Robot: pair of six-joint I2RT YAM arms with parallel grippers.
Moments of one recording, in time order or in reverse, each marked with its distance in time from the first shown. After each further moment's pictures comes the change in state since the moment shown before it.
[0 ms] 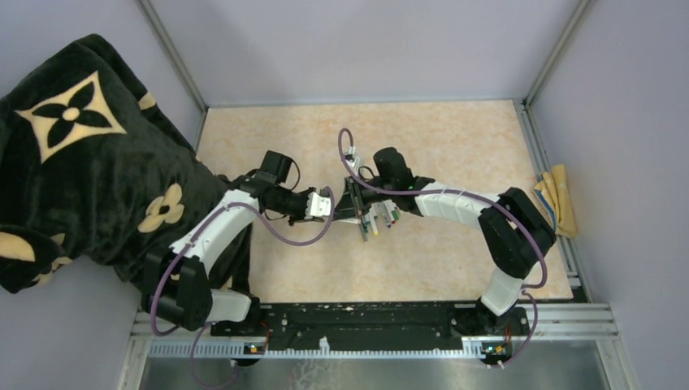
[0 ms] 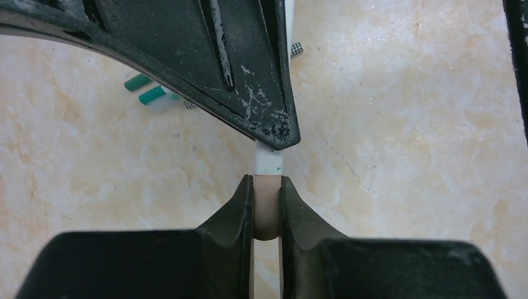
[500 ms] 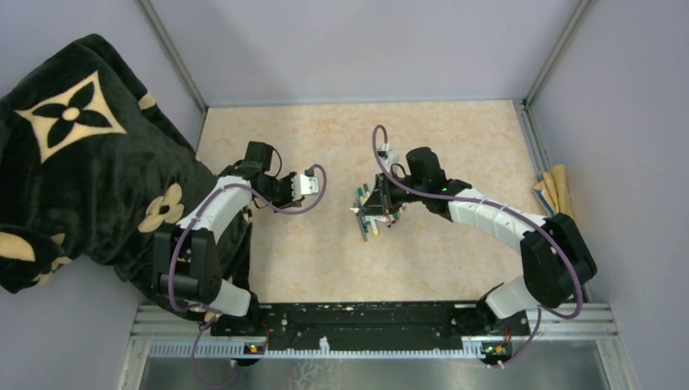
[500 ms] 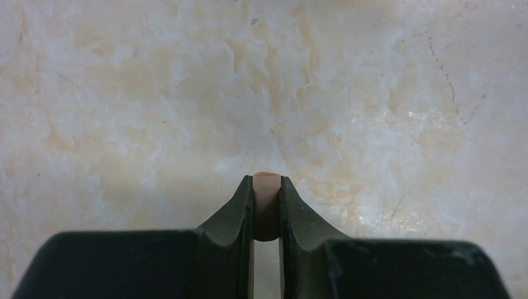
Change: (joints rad) left arm 0.165 0.153 0.051 0.069 -0.153 -0.034; right arm -0.124 -0.254 -0.153 -0.171 0.090 -0.077
